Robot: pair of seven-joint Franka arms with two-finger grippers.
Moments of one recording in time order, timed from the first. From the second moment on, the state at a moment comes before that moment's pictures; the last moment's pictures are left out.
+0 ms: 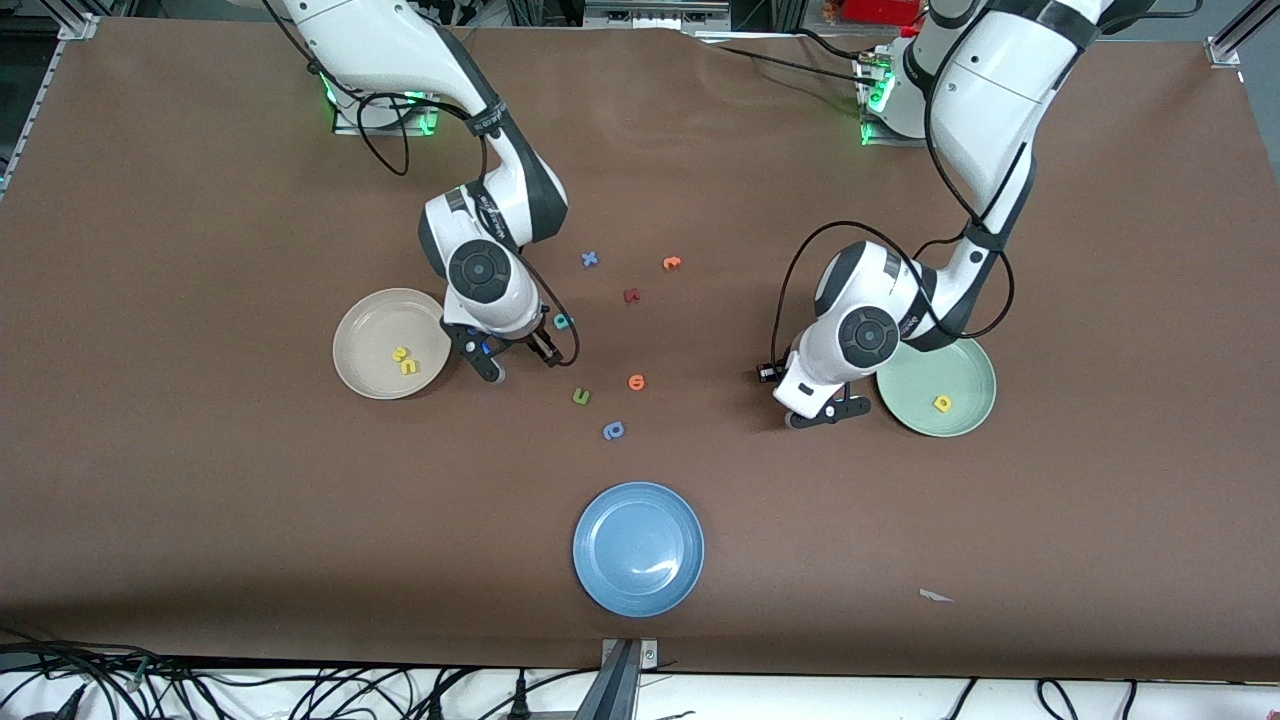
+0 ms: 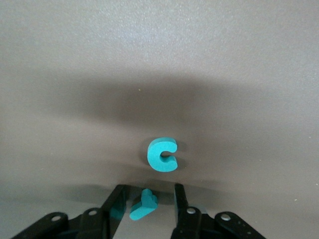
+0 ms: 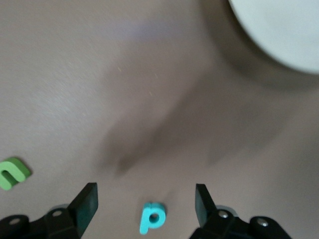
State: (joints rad) left arm -0.24 0.67 -0.20 -1.80 -0.04 2.32 -0.62; right arm 0.69 0.58 -0.10 -1.83 0.16 2.28 1.40
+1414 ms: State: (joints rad) left arm -0.14 0.54 -0.19 -1.76 -0.04 2.14 -0.53; right arm 0.70 0.56 -0.02 -2.00 0.16 2.55 1.59
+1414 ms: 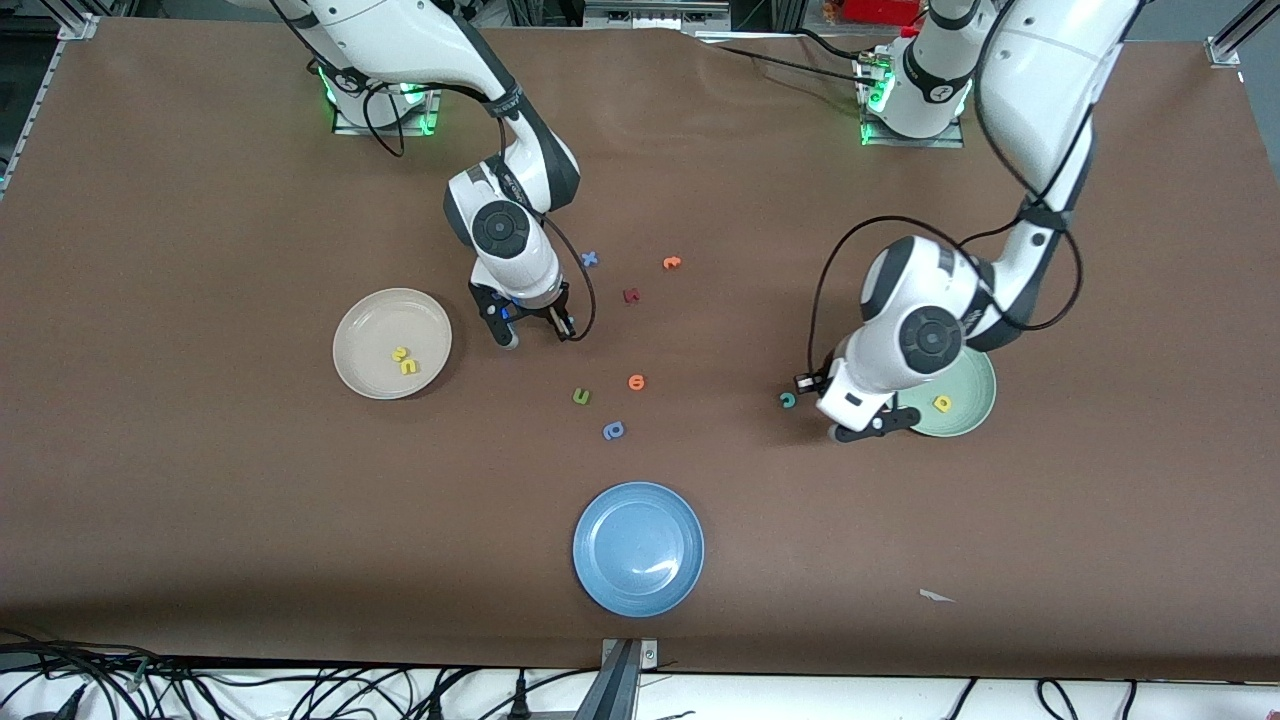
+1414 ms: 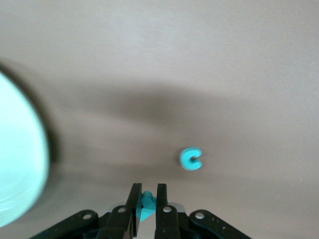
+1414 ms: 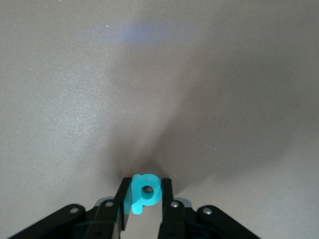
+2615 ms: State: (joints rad) left arm 0.06 0.50 -0.20 -1.79 0.04 2.01 -0.23; right arm 0.67 0.38 -0.40 -2.03 0.16 2.10 0.57
